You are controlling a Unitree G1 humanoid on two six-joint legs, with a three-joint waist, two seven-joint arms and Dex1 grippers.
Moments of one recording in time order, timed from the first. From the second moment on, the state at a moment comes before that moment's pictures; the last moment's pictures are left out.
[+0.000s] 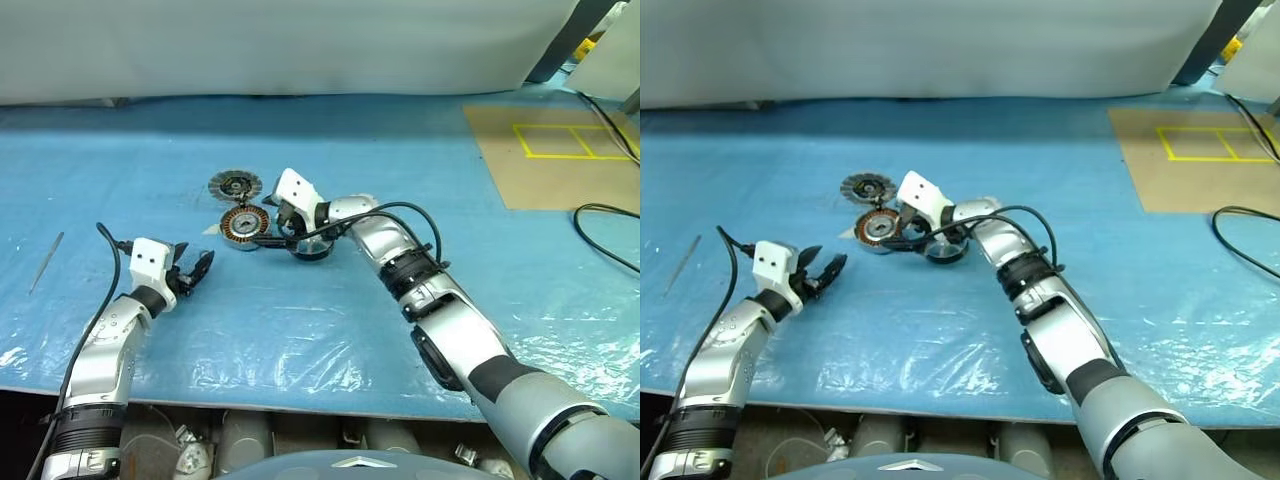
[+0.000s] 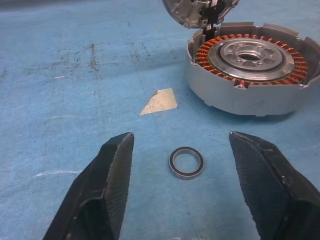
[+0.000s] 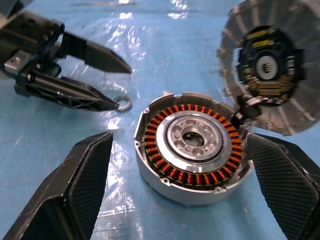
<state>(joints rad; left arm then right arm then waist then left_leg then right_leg) -0.05 0.43 0.21 0.07 -0.28 0.13 -0.54 -1.03 -0.03 0.36 0.81 -0.03 0.09 0.91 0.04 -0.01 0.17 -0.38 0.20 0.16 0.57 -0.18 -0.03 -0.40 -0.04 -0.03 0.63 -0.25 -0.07</state>
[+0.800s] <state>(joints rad) 0.11 0.39 0.20 -0.06 -0.31 -0.12 -0.63 -1.29 0.14 0.43 1.31 -0.33 -0.09 0.84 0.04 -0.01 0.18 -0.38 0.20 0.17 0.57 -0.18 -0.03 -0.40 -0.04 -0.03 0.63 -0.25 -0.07</state>
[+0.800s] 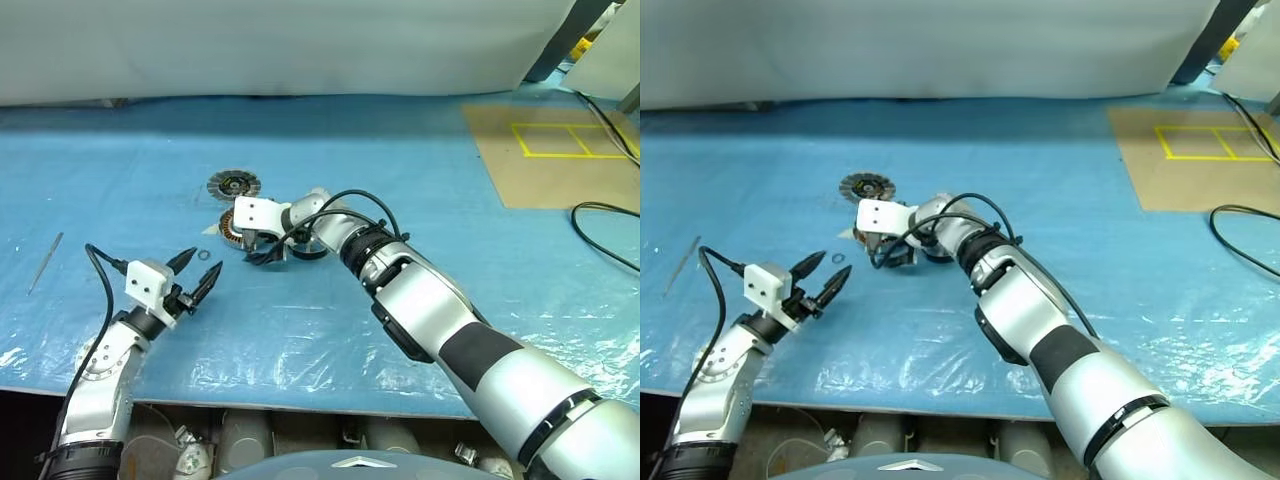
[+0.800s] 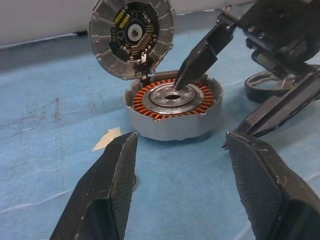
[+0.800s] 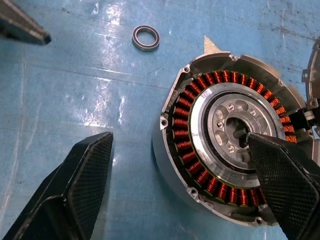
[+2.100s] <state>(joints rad) 0.10 0.45 0.19 -0.14 -0.35 0.01 -0.64 -1.33 0.16 0.50 1.20 -0.47 -0.06 1.14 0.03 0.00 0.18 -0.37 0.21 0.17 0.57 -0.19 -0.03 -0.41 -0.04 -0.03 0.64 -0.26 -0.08</state>
